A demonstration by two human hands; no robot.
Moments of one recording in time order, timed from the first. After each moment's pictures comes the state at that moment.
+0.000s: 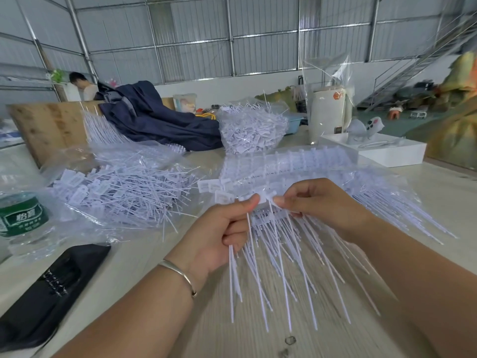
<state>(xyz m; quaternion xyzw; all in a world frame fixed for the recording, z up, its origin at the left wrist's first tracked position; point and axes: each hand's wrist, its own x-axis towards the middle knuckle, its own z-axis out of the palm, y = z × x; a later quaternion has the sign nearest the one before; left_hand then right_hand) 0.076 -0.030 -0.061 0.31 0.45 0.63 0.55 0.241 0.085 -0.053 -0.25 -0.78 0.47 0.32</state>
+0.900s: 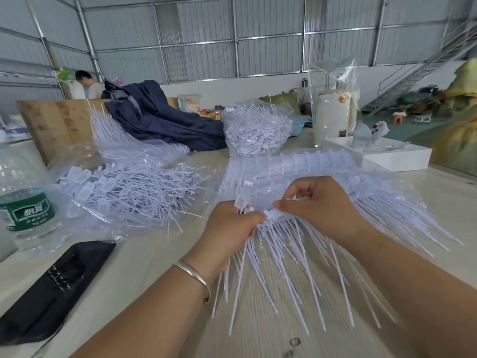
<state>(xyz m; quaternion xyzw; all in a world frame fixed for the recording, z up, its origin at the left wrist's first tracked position) 0.081 -0.027 -0.068 0.42 0.68 0.56 0.23 0.227 0.071 -0.053 -0.30 -0.80 0.33 0.40</state>
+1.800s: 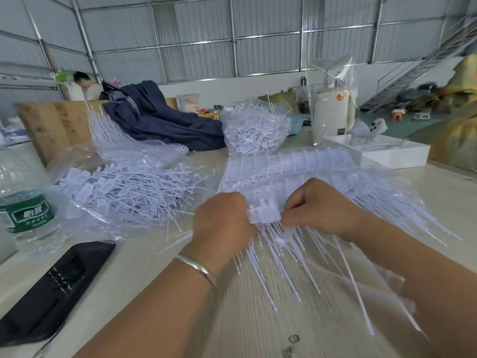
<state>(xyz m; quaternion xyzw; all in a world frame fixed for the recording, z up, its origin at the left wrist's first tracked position) 0.075 -0.028 -0.055 0.55 0.81 0.20 -0.09 0.236 0.065 -0.039 -0.30 -0.86 0.33 0.24</state>
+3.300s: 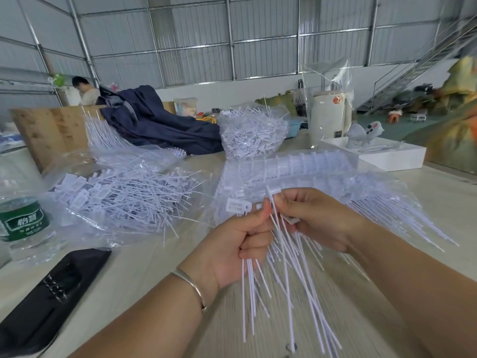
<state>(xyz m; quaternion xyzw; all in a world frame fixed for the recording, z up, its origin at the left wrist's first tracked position) 0.092 -0.030 -0.069 0.34 0.34 0.58 0.66 0.231 0.074 -0.054 -0.14 -0.73 0.62 0.25</state>
